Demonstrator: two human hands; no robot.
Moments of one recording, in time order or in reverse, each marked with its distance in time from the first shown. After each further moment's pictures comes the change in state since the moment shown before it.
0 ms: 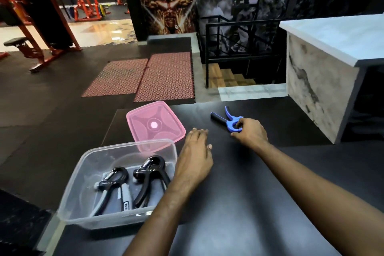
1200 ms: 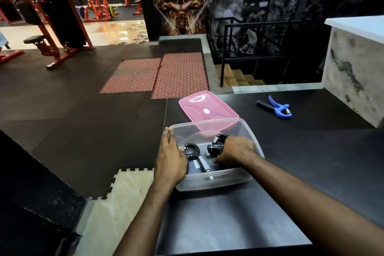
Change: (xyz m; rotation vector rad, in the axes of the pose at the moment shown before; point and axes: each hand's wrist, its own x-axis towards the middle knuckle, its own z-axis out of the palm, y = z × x) left_hand -0.122 -0.200 -0.167 0.037 0.045 -0.325; right_hand -0.201 -0.232 0.095 -0.531 -0.257 -0.076
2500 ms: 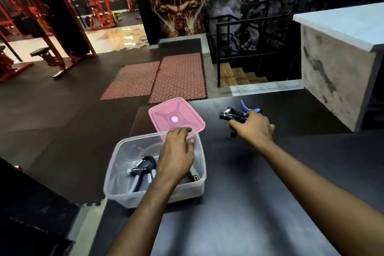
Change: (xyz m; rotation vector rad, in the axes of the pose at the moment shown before) left_hand 0.019 0.160 0.077 0.063 0.075 0.285; right_hand 0.096 0.206 -0.017 0.636 0.412 0.155
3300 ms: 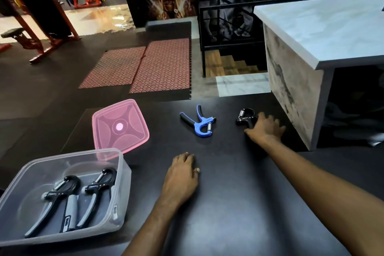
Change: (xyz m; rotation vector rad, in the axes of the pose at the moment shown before) left_hand 0.041 0.123 0.188 0.083 -0.390 -0.145; right_hand 0.189 0.193 -0.037 -0.351 -0.142 0.134
